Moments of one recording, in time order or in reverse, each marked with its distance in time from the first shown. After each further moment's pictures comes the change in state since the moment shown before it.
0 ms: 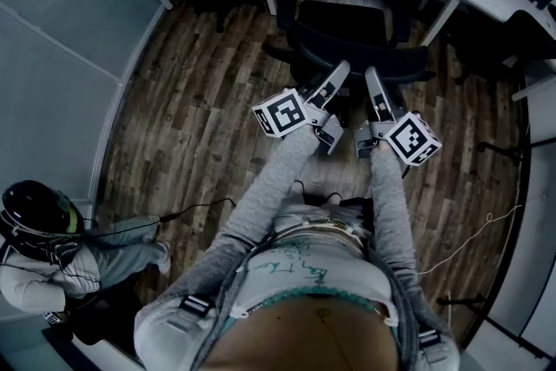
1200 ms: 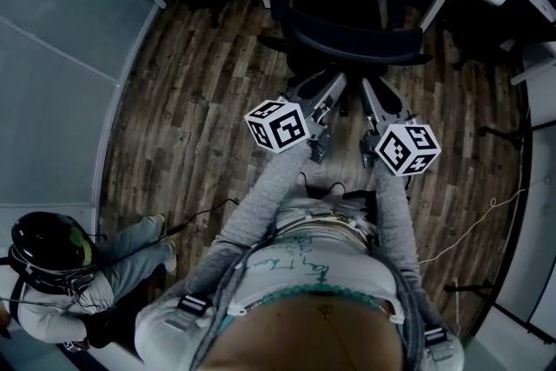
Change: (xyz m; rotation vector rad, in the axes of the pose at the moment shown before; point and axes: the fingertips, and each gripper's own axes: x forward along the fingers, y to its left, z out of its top) left arm -0.036 -0.020 -0.032 0.264 0.136 0.065; right arm -0.044 0.018 -0.033 -0.389 0.177 -0.035
